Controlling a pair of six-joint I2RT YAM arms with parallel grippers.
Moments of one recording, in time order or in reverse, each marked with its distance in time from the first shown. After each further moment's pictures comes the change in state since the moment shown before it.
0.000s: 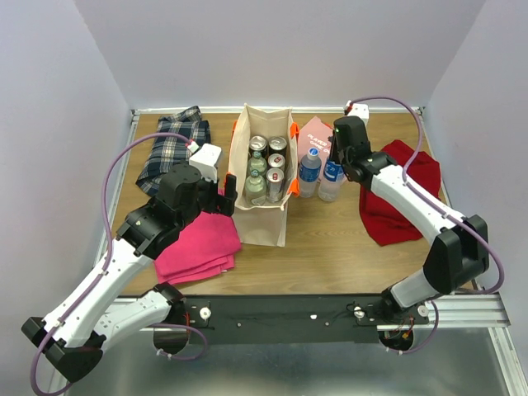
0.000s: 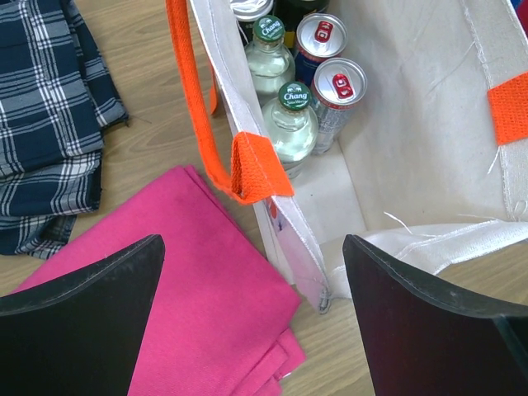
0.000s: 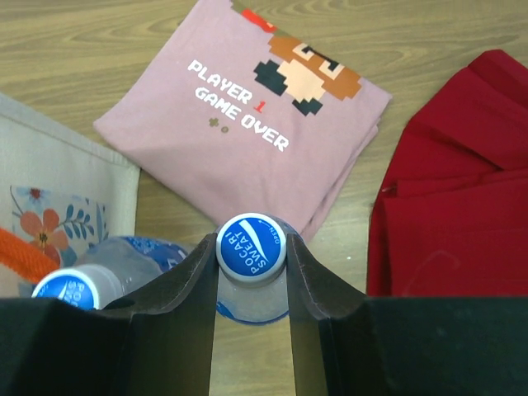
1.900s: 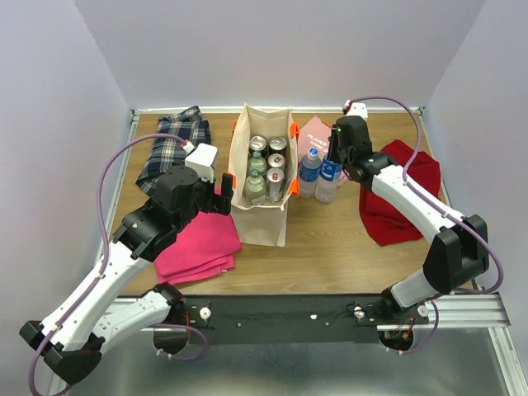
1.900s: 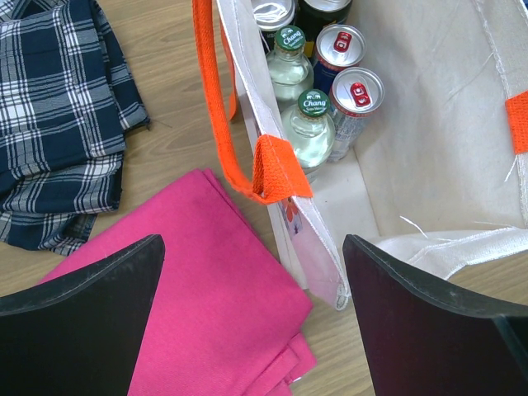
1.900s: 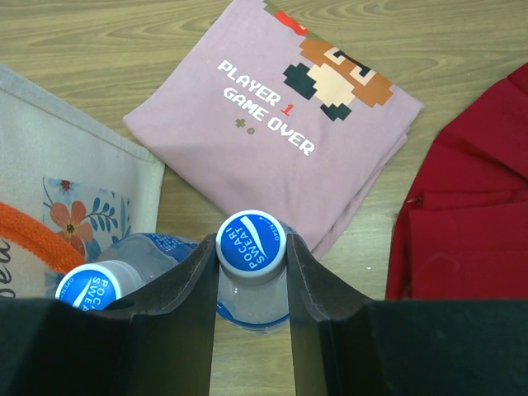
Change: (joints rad) left arm 0.000 -0.022 0.000 -0.002 -0.049 0.012; right arm -0.008 0.010 -0.015 0.053 -0.101 -0.016
